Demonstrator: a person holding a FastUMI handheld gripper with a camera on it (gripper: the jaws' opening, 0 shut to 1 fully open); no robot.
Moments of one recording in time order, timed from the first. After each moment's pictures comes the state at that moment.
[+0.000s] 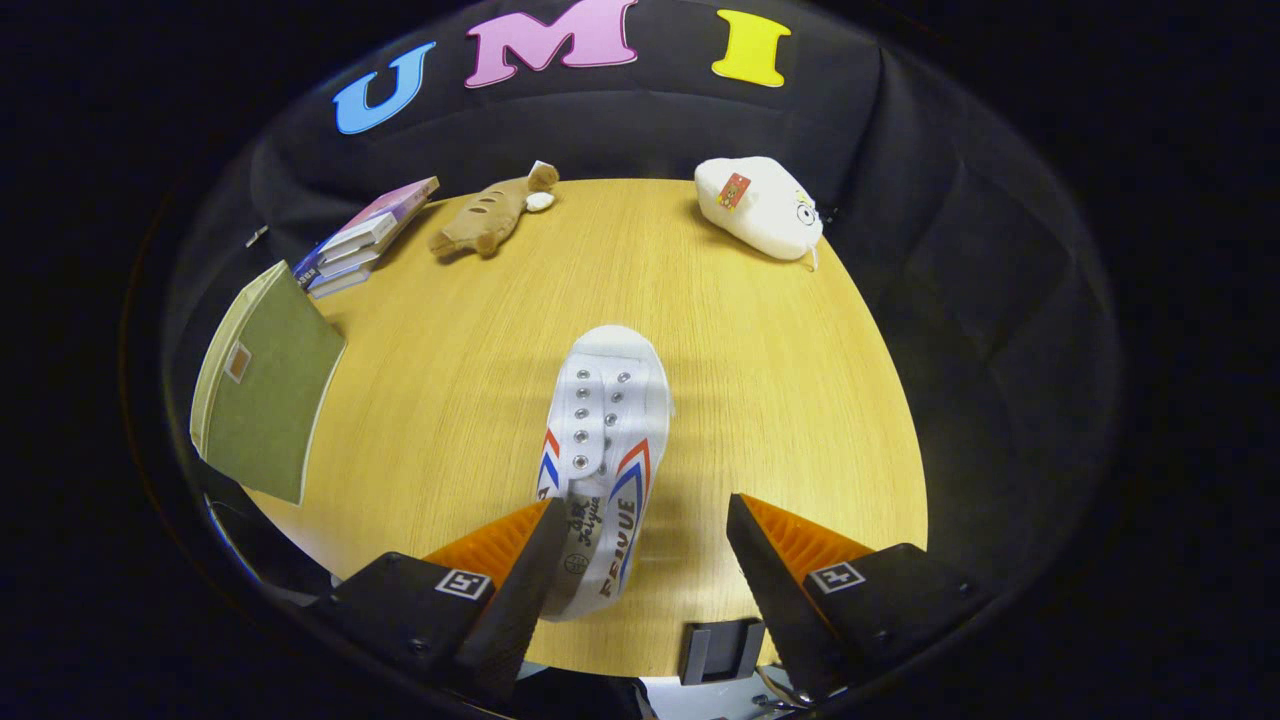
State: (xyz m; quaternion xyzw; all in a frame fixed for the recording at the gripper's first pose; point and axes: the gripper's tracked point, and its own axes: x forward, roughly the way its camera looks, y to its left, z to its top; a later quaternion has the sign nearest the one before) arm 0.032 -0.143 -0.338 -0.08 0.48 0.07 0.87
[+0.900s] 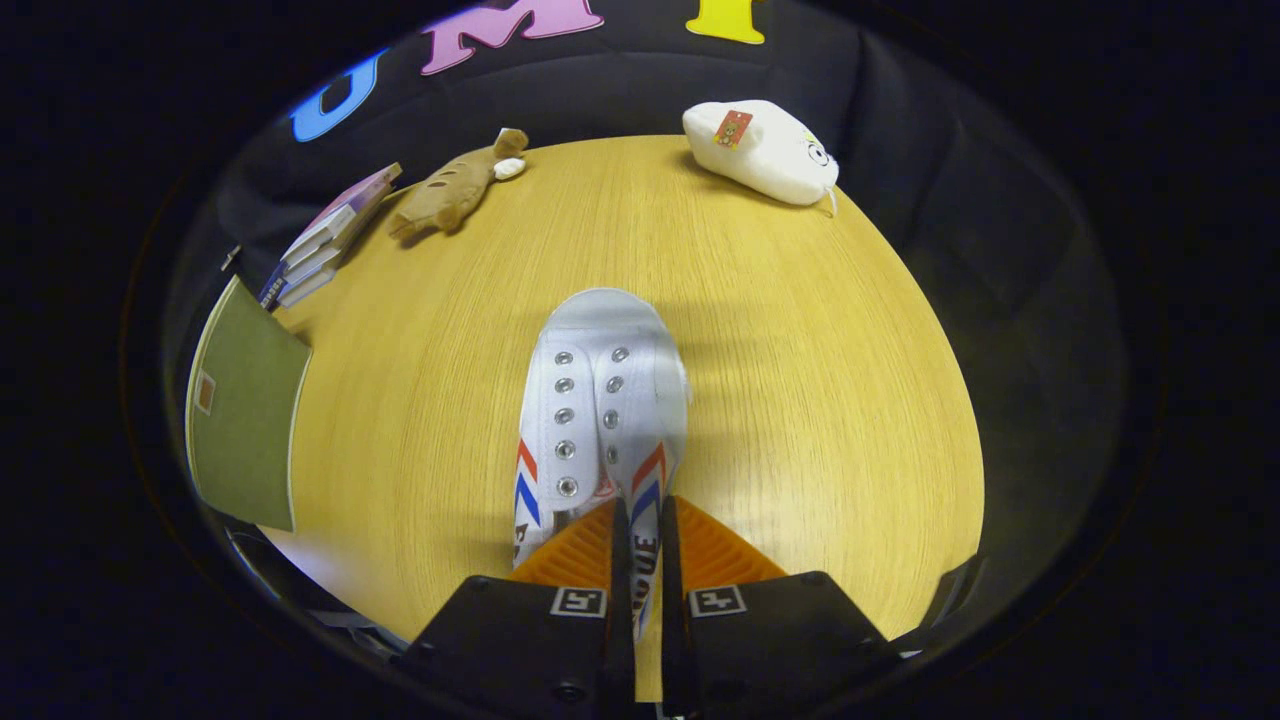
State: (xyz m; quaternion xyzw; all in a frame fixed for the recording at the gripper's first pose) arm 0.047 -0.134 -0.379 -0.04 0.51 0.04 0.86
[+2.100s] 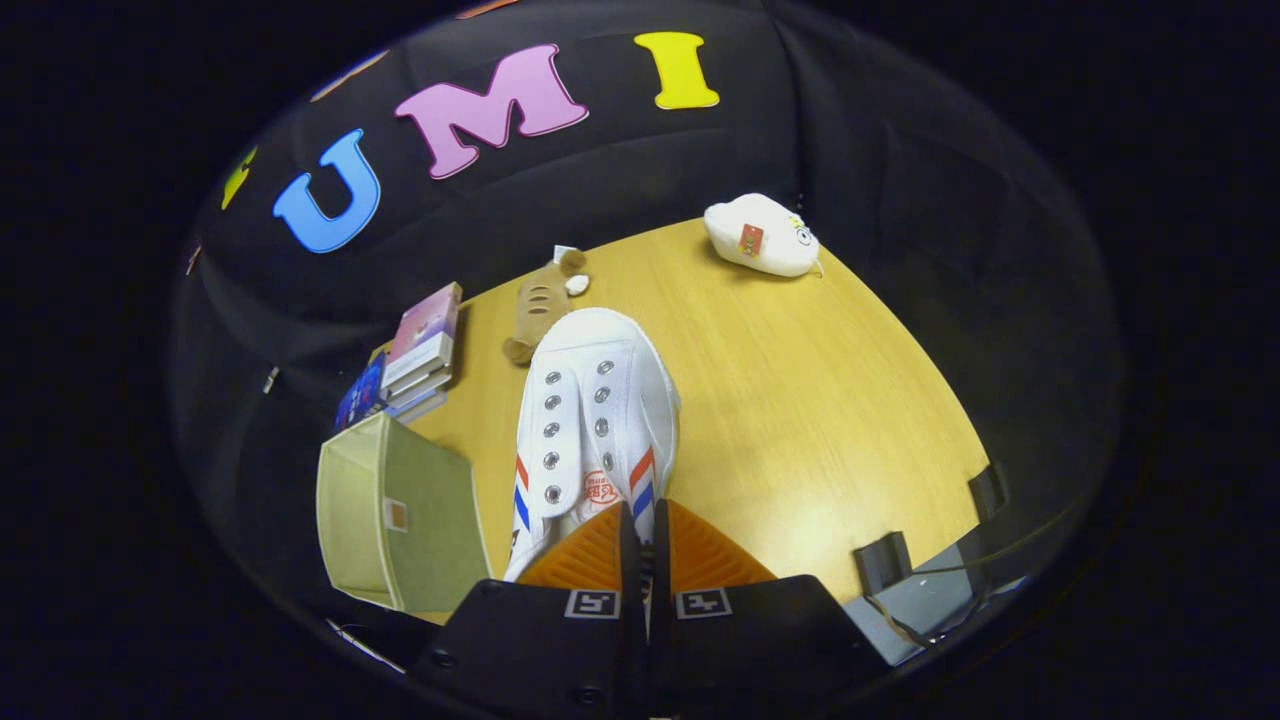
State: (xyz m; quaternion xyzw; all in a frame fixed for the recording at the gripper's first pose) arm 0.011 0.016 -0.201 0.10 0.43 0.02 0.90
